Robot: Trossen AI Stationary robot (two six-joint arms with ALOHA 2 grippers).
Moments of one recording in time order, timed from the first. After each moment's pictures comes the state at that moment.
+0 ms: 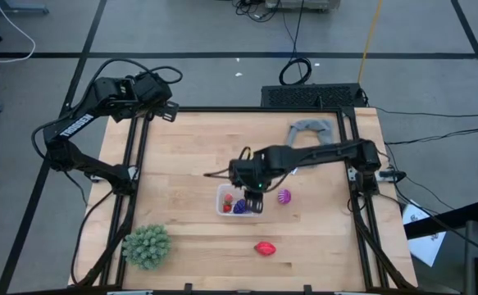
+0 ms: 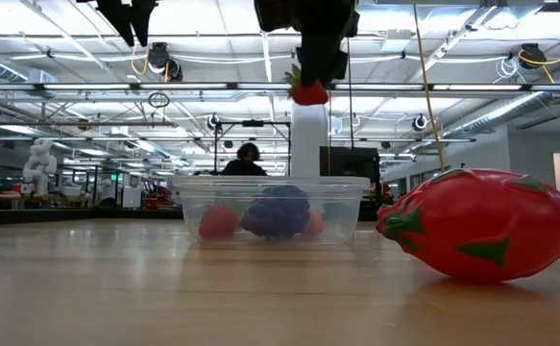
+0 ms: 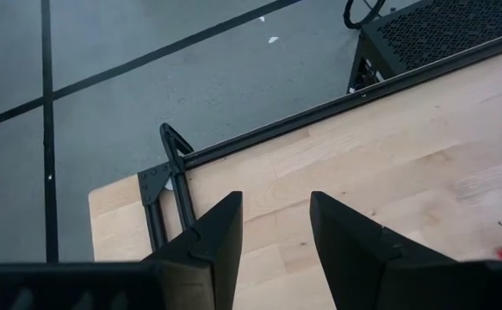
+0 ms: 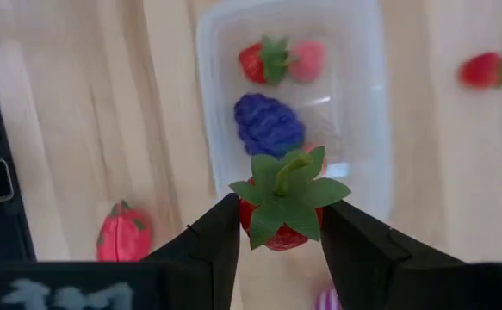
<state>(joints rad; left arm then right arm) 0.44 1.33 1.76 -1.57 -0.57 -0.64 0.09 1.97 1.83 -1.16 -0.13 0.28</state>
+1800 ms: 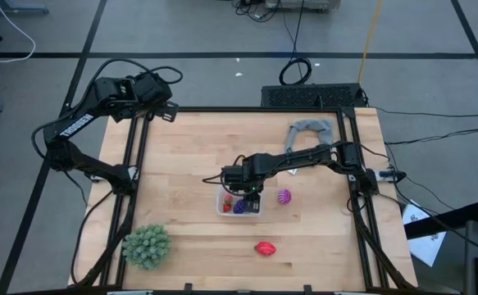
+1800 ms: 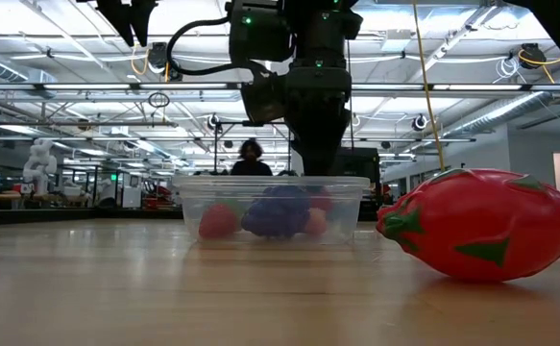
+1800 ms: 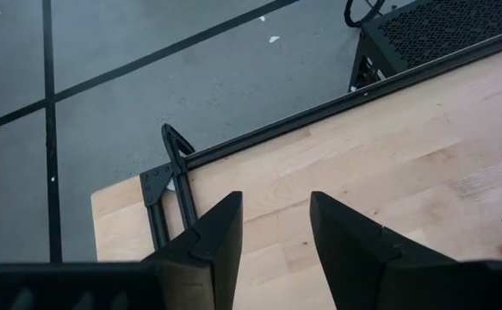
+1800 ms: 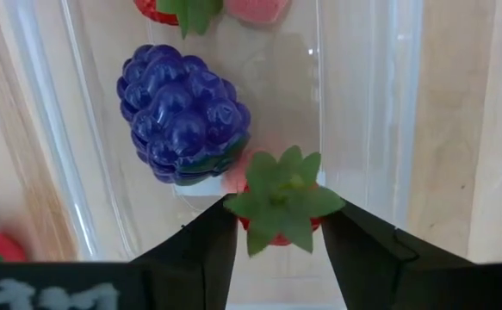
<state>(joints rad) 0.44 1.33 1.76 -1.57 -0.58 -0.63 0.04 2.13 1.71 -1.05 -0.14 0.16</state>
